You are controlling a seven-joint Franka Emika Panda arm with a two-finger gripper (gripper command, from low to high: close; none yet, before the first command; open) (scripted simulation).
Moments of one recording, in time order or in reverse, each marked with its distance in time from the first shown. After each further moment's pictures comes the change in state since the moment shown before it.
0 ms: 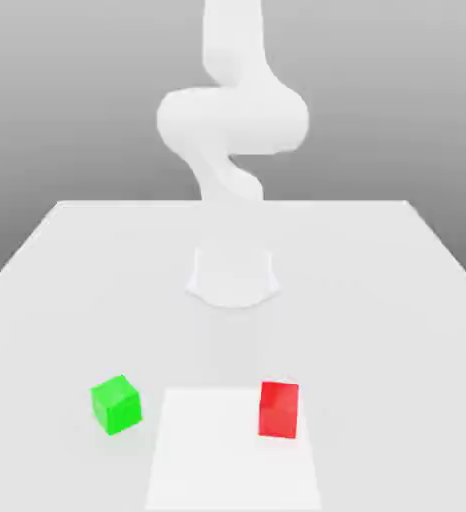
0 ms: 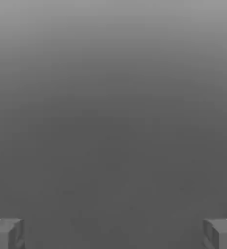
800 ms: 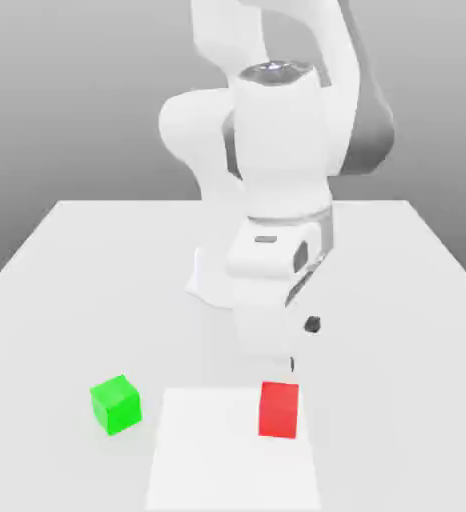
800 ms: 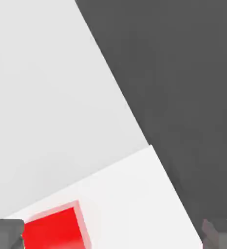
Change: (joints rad) arm 0.391 0.653 -0.234 -0.404 0.077 0.393 -1.079
